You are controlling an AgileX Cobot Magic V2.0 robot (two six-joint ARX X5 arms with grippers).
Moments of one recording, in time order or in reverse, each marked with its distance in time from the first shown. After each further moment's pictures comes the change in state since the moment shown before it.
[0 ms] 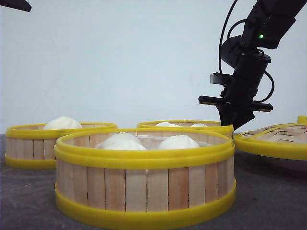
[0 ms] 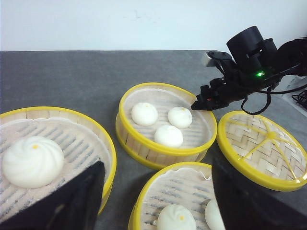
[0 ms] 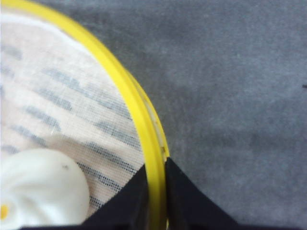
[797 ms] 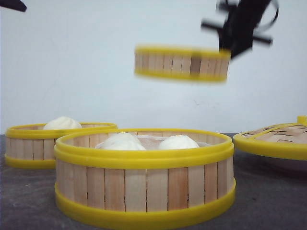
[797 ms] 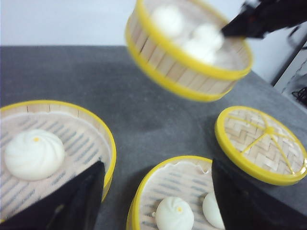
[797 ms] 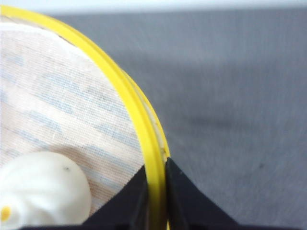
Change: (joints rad) left arm 0.000 -0.046 0.000 -0.044 0.000 0.000; right arm -0.006 -0.270 0.264 -0.215 -0.074 -0.008
